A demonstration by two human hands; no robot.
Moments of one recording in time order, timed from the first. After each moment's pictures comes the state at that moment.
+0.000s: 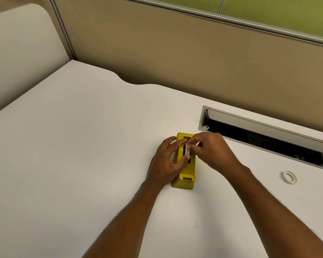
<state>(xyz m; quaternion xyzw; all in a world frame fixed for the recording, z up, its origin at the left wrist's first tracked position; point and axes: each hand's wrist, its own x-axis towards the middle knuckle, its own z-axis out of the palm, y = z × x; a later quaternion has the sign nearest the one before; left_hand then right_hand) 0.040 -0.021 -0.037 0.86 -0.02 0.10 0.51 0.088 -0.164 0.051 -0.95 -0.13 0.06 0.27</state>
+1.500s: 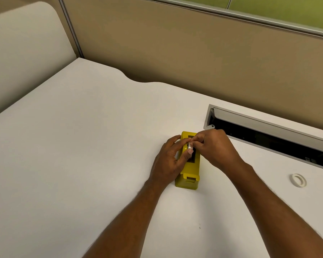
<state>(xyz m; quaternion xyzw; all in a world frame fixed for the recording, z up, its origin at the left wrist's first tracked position) 0.043 -0.021 -0.042 0.85 -0.01 0.10 0.51 0.091 -0.156 0.058 -0.96 -0.14 0.07 0.24</state>
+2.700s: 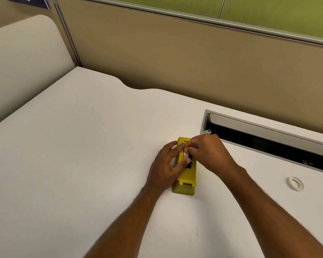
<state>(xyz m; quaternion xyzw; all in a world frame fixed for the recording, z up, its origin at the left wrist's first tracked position) 0.043 -0.019 -0.043 0.86 -0.02 0.10 0.50 0.092 -0.153 0.063 -0.95 -0.13 0.09 0.25</state>
